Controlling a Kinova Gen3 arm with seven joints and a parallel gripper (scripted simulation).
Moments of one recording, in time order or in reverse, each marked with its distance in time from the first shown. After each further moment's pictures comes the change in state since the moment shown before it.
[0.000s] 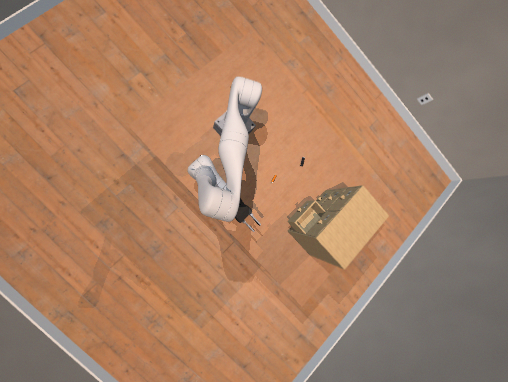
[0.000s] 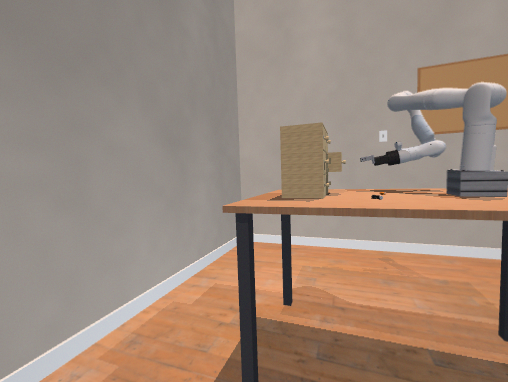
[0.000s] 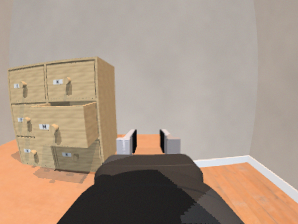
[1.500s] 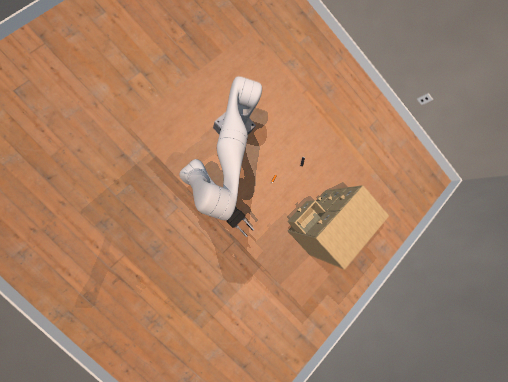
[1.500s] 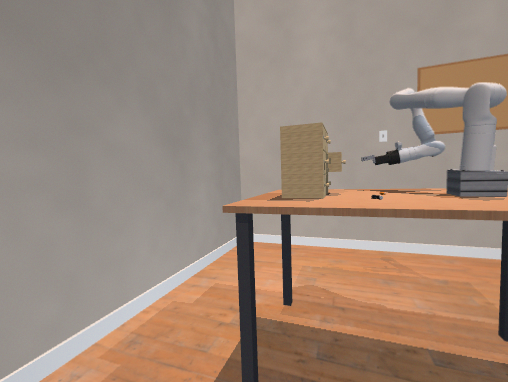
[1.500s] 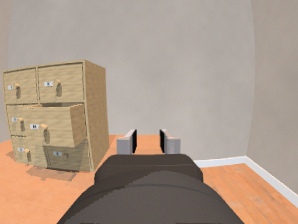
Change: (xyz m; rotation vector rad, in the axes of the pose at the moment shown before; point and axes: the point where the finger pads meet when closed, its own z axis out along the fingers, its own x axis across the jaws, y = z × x) arm 0.036 -0.003 -0.008 0.002 0.002 -0.004
